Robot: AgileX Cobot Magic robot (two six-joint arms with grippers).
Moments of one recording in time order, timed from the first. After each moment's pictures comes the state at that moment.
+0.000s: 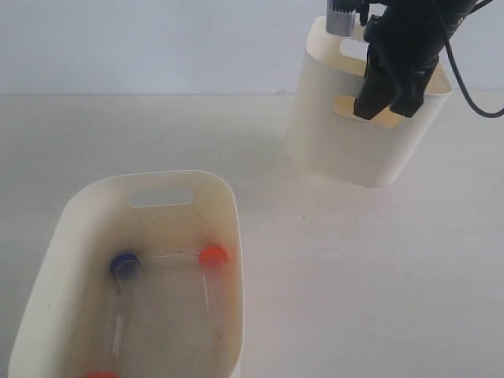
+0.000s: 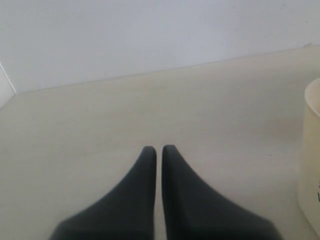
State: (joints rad) left arm -0.02 0.01 0.00 0.18 0.28 -0.02; right arm 0.17 1.79 -1.62 0.27 1.23 -1.18
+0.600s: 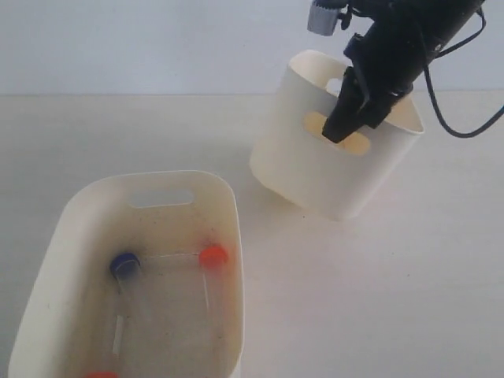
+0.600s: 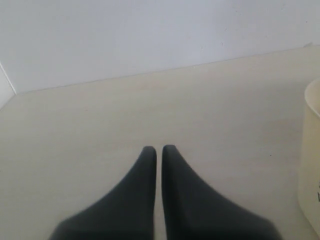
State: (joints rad) left arm -0.02 0.01 0.00 0.18 0.28 -0.02; right arm 0.16 1.80 -1.54 0.52 1.23 -1.11
